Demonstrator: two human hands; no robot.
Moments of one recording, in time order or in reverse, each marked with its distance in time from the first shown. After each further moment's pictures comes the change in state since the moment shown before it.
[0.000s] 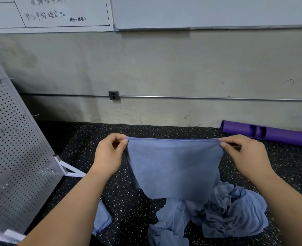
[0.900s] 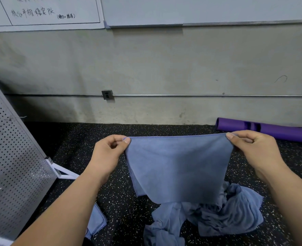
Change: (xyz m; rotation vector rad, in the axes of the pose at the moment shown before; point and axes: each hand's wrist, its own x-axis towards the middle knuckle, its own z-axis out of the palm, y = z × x) left_hand -0.002 0.015 0.026 -0.383 -0.100 -0.140; right_hand 0.012 0.014 -0.023 0.645 0.061 0.384
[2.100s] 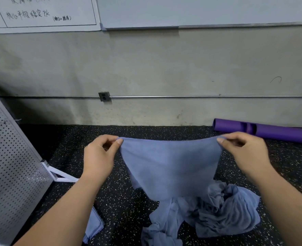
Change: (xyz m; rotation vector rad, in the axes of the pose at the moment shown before) left_hand 0.001 0.000 -0.008 0.471 0.188 0.273; right_hand -0.003 0.005 0.006 -0.164 0.009 -0.159
